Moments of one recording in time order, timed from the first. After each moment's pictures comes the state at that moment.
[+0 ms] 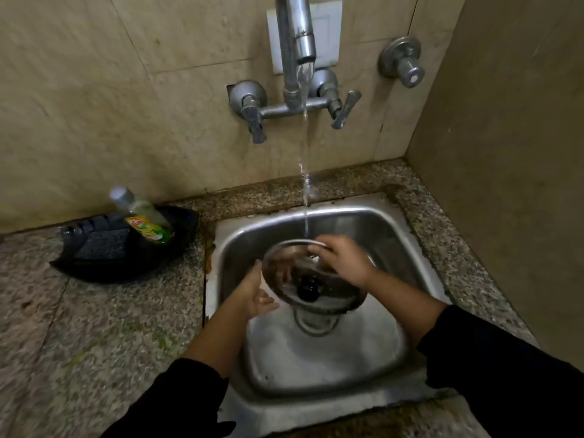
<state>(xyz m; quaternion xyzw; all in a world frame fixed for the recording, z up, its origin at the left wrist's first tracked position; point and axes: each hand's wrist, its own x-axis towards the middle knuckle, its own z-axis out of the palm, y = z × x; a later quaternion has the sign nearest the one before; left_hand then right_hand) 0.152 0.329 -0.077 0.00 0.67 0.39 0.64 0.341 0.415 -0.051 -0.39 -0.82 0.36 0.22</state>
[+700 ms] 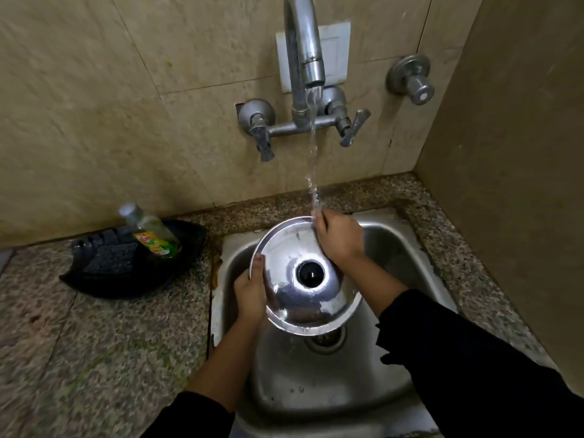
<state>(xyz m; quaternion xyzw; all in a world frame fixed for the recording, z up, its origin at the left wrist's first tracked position) 0.162 0.336 -0.062 0.15 0.67 0.62 0.38 0.293 0.464 -0.030 -0.54 -0.78 0.13 0.28</state>
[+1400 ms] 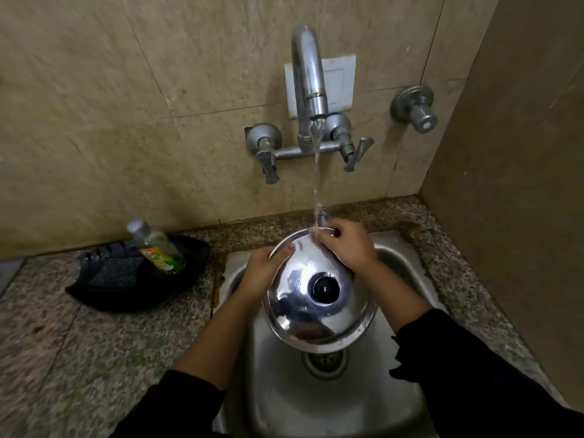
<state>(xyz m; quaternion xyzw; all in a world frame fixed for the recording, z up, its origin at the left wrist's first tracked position) 0.152 0.382 0.001 0.37 0.65 0.50 0.43 0.309 0.493 -0.014 -0.51 -0.77 0.29 0.26</state>
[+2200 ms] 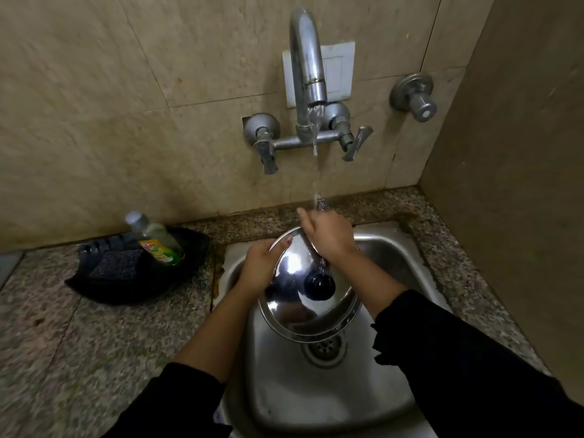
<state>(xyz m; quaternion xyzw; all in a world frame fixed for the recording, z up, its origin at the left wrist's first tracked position) 0.153 0.379 -0.003 0.41 0.68 0.47 0.37 0.272 0.477 0.002 -0.47 -0.84 0.12 0.23</state>
